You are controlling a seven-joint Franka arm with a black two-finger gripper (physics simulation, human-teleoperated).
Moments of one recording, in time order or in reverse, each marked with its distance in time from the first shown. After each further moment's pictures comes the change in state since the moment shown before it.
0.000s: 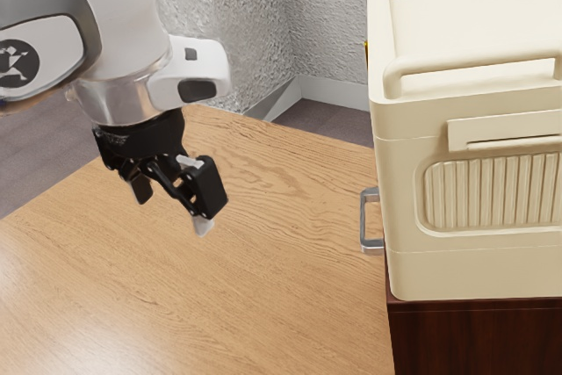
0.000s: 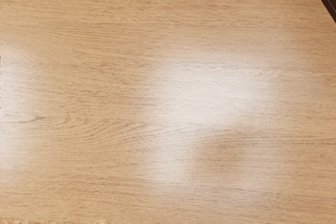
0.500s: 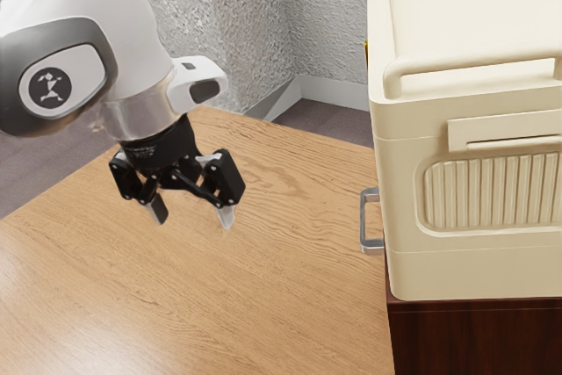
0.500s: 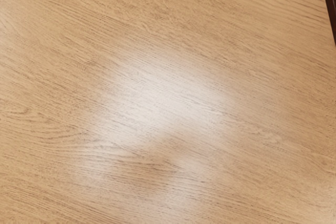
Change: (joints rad) arm 0.052 0.020 0.074 -0.135 -0.134 0.202 -0.251
